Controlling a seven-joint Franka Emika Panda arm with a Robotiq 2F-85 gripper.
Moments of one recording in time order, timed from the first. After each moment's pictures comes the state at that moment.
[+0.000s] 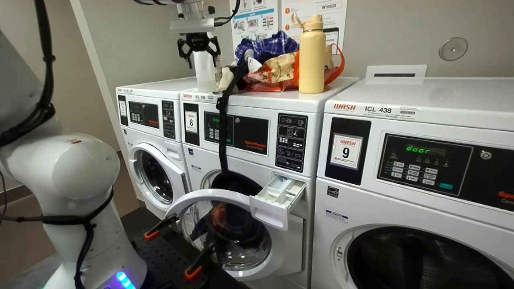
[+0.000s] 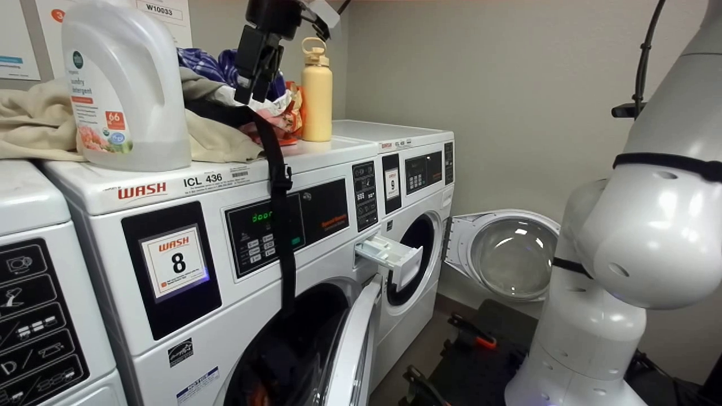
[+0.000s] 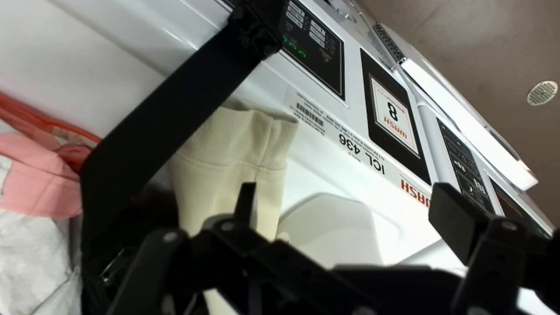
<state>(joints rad) 0.20 -0.25 0.10 -1.97 0.16 2.04 -0.50</state>
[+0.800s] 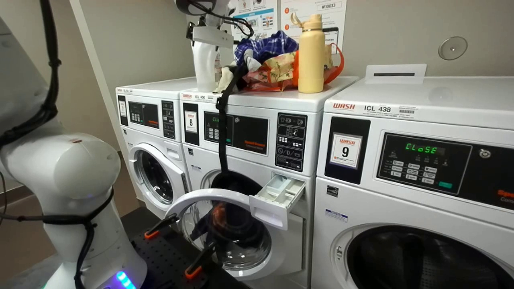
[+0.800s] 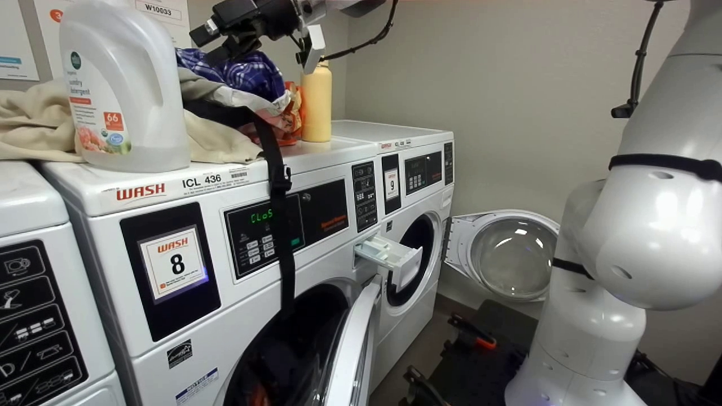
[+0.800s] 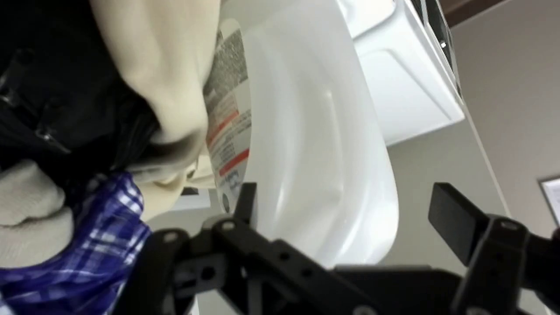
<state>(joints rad) 0.21 -0.21 -0.05 -1.99 1.02 2.22 -1.16</state>
